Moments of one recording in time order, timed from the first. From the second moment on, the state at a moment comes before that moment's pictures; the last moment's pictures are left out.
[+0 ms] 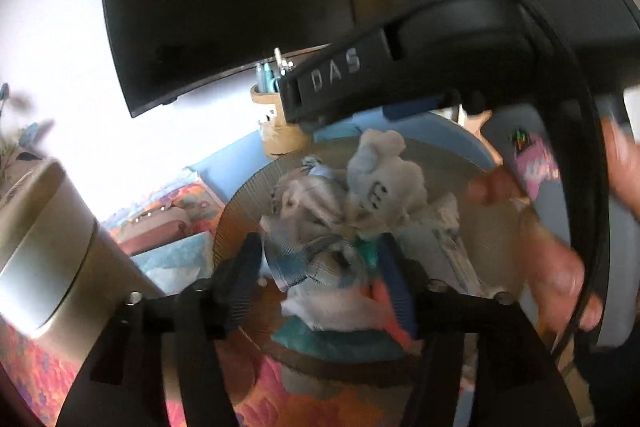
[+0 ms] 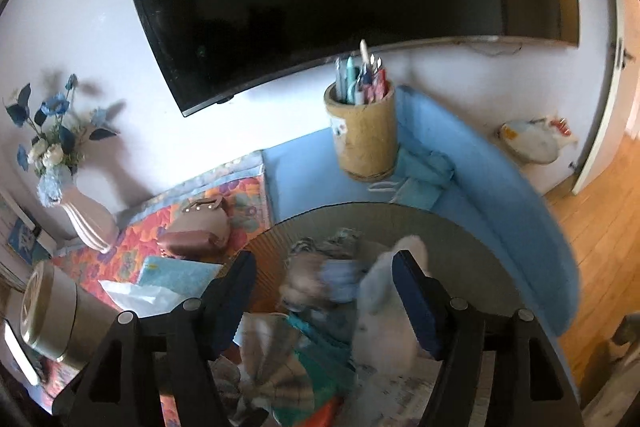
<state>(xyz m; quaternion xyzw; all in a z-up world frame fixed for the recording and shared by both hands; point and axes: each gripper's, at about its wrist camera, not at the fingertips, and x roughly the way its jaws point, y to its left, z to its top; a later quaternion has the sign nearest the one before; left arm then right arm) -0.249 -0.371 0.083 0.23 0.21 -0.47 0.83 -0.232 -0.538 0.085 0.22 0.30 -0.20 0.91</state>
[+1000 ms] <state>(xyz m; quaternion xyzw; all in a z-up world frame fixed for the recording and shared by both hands) -0.187 -0.056 0.146 0.10 0.15 -0.17 0.97 -0.263 -0.254 0.124 0.09 0.19 -0.07 0.98</state>
